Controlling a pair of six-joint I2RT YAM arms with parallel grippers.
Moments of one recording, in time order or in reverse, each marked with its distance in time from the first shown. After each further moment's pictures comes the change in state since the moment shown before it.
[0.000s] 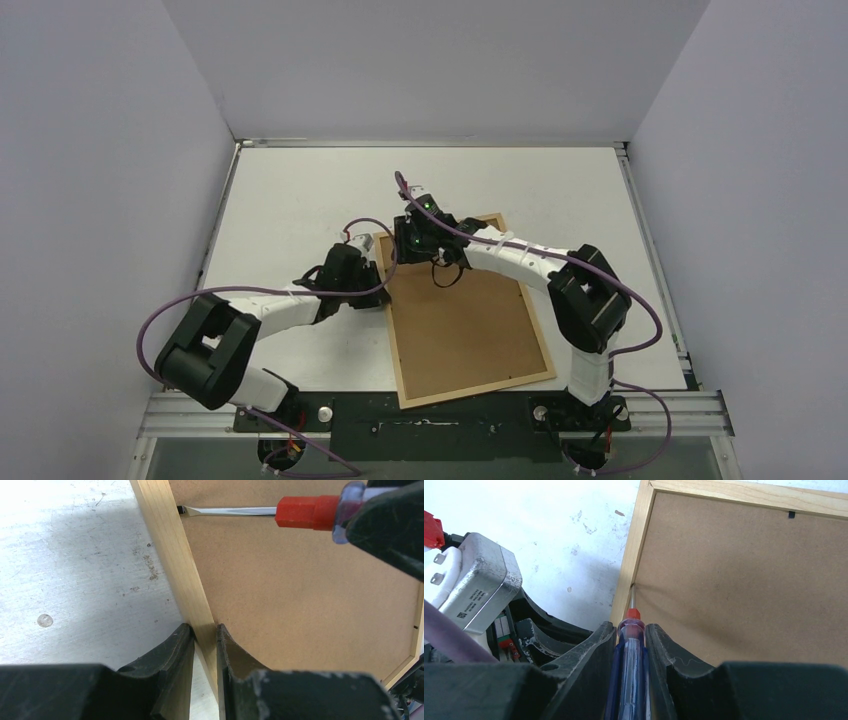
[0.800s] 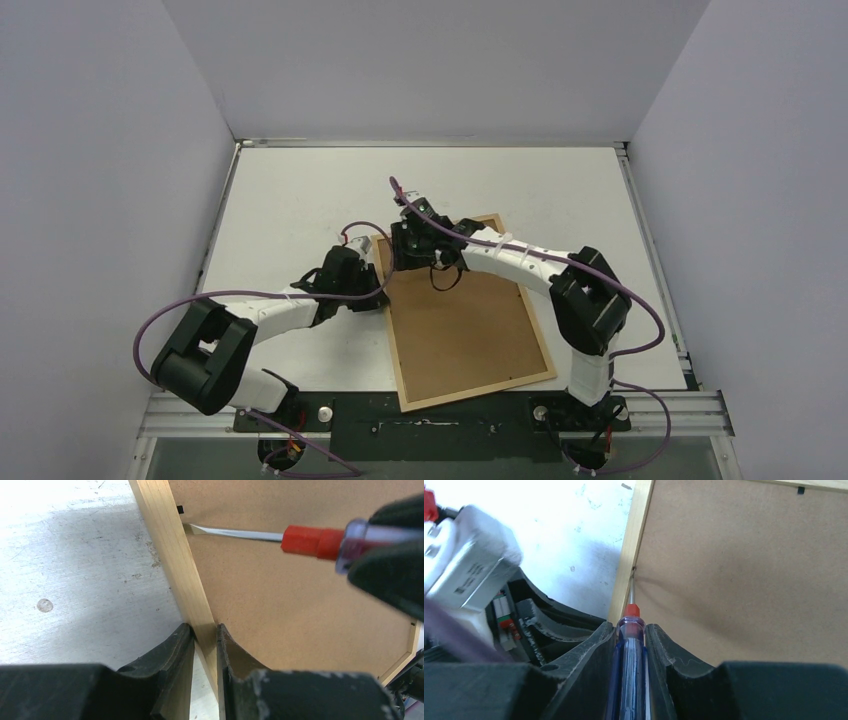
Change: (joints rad) left arm 0.001 -0.031 -0.024 -0.013 0.002 -0.017; right arm 0.054 -0.005 0.048 -0.118 0.056 -0.014
